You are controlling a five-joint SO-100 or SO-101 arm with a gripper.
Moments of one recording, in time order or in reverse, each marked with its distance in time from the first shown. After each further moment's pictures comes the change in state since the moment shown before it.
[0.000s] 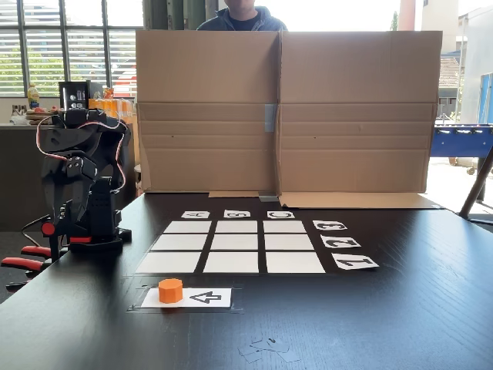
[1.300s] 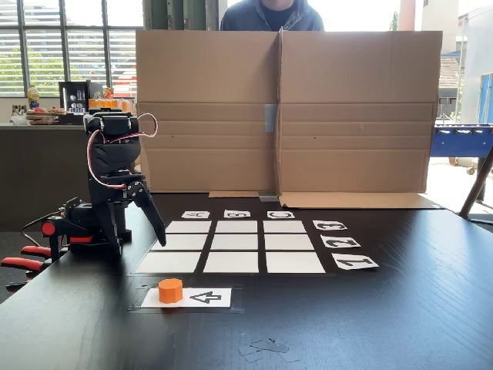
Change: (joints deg) arm -24.6 -51.1 -41.2 5.0 2.2
